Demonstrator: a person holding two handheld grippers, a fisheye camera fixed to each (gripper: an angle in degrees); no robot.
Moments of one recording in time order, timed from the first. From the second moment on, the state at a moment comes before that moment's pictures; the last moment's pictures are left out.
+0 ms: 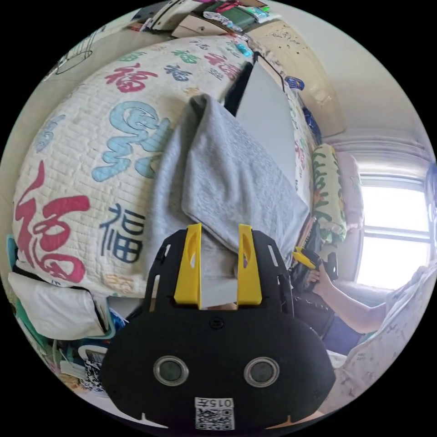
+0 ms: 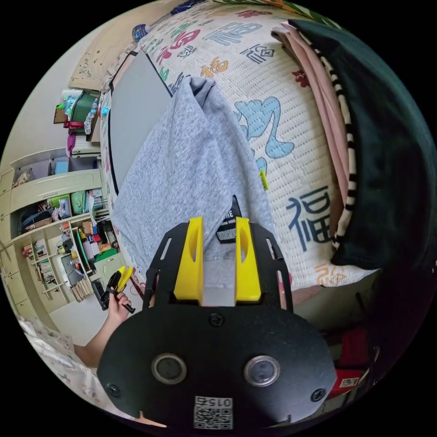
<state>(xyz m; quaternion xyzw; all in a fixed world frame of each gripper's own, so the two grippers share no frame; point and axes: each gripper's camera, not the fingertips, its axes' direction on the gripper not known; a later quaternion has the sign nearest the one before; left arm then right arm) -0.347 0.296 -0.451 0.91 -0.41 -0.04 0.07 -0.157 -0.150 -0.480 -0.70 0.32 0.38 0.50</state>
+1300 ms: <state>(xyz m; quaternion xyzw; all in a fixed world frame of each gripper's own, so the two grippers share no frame) 0.019 0.277 -0.368 0.71 -0.63 -0.29 0.13 -0.132 -0.008 -0.547 -0.76 0.37 0.19 0.50</state>
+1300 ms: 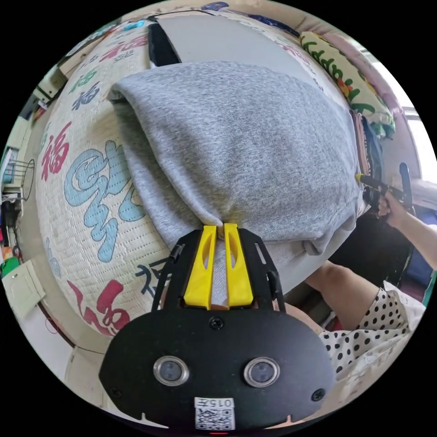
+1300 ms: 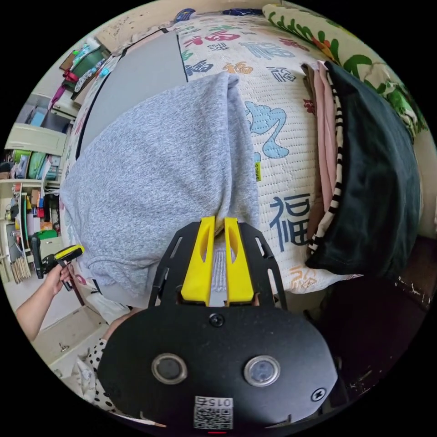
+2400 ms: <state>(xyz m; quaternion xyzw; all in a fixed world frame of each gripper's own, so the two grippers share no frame) 0.603 -0.088 -0.662 0.46 -0.79 -0.29 0.29 -0.131 -0.010 -0.726 -0.69 0.33 0.38 0.52</state>
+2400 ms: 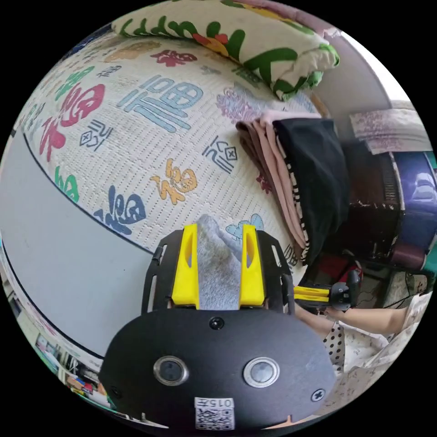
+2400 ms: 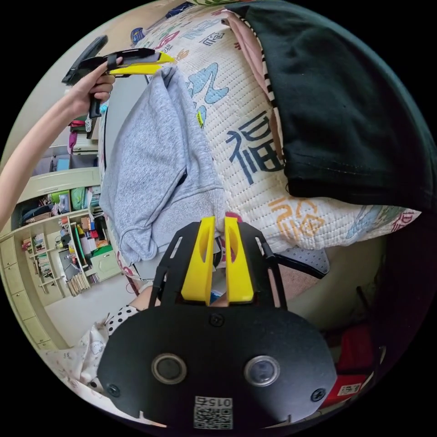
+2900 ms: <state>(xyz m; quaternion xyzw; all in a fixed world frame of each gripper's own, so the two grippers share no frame) 0.671 -0.115 -0.604 0.48 -0.83 -0.13 0.26 -0.160 -0.175 -0.726 -0.66 0.37 0.30 0.58</state>
